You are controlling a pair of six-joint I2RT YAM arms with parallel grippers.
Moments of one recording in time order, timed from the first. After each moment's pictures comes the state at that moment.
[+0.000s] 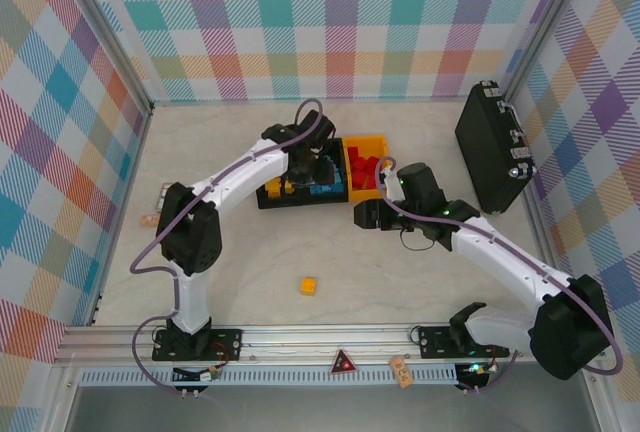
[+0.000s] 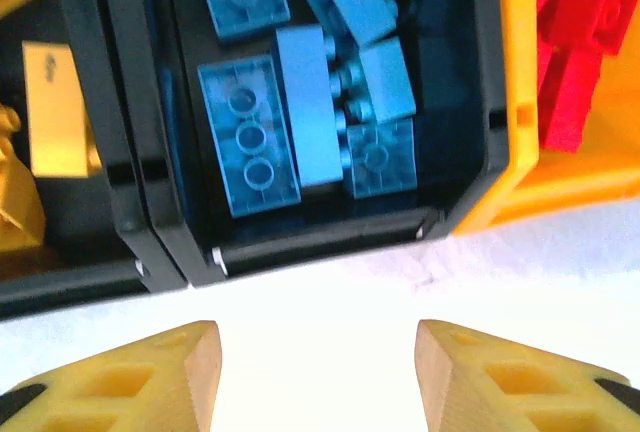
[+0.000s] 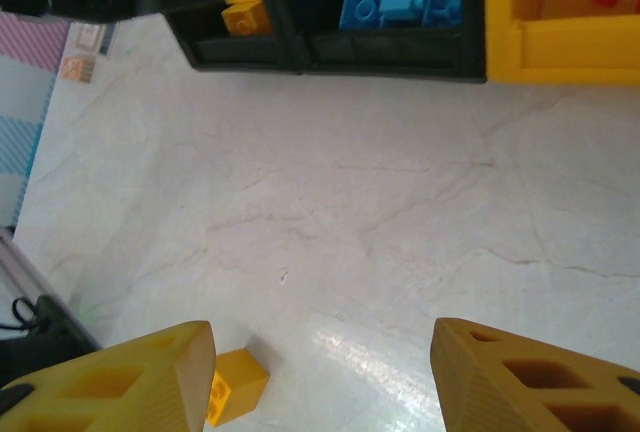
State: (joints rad) left arm -0.64 1.94 1.72 -0.97 0.01 -0.62; right arm 0.56 1.17 0.81 -0.42 -0.39 0.48
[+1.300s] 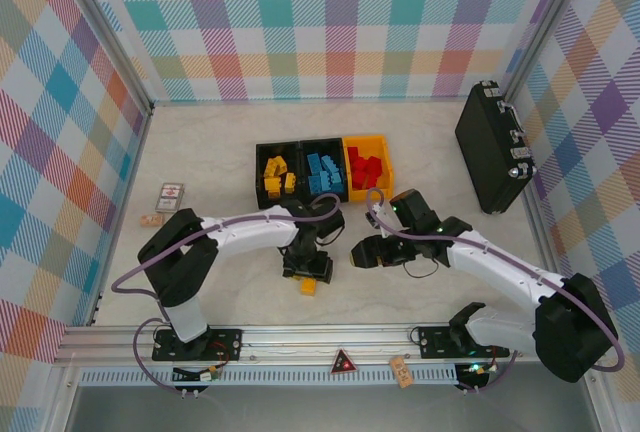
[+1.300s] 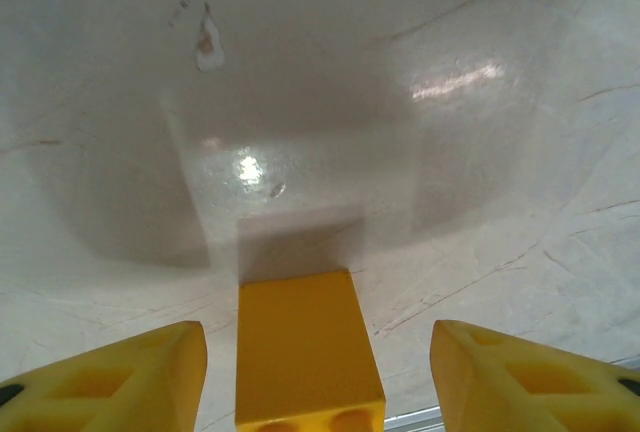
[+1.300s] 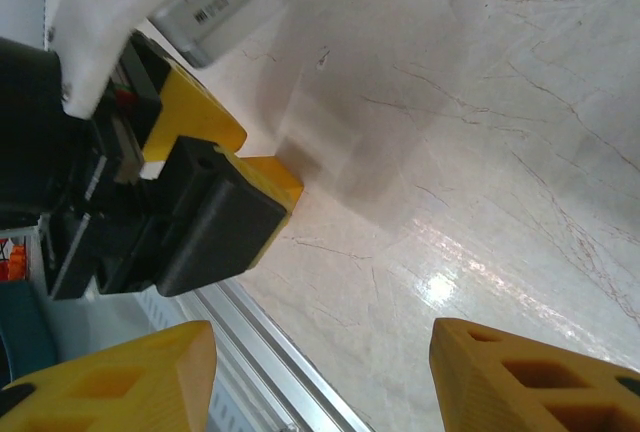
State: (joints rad) left arm -0.94 1.75 1.13 -0.95 0.19 -0.73; right arm 0.62 1.16 0.65 -0.50 -0.61 0.45
